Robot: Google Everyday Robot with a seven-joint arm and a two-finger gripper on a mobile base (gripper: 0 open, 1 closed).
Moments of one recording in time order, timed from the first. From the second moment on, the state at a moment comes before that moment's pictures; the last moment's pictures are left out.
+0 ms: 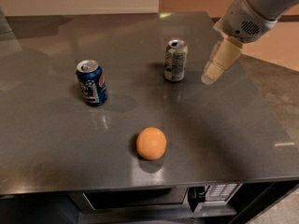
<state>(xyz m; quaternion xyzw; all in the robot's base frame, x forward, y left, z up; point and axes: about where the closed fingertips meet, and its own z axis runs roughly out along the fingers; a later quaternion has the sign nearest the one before) 0.565 -0.161 0.961 -0.58 0.78 0.04 0.25</state>
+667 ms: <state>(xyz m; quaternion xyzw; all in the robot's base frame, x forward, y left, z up) 0.634 -0.133 0.928 -0.55 0.79 0.08 0.26</state>
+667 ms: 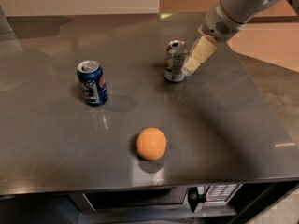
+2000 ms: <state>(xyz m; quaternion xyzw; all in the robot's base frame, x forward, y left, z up) 0.670 -0.104 0.899 -0.52 0.80 0.13 0.26</state>
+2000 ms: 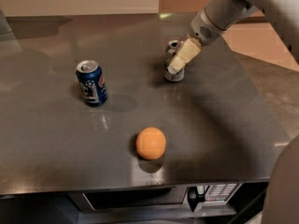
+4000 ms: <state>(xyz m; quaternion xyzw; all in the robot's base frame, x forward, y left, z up) 0.571 -0.093 0.930 -0.56 0.75 0.20 0.28</state>
